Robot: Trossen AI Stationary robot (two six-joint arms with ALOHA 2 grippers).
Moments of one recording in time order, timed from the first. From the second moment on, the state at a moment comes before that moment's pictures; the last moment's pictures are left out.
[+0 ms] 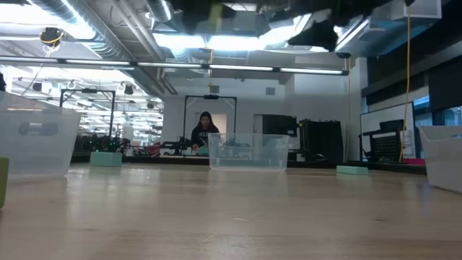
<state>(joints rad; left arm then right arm) 0.00 1.28 0.98 0.05 -0.02 -0.12 -0.02 1.05 0.83 -0.15 0.15 0.29</state>
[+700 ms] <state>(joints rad) -0.12 0.82 0.58 0.25 -0.24 -0.23 -0.04 0.95 0.83 0.04 0.08 0.31</state>
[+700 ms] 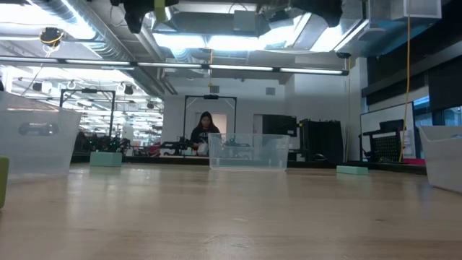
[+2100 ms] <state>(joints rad) -0.53 0.91 0.65 -0.77 -0.09 -0.76 -0.04 0.95 0.83 0.01 0.09 0.30</state>
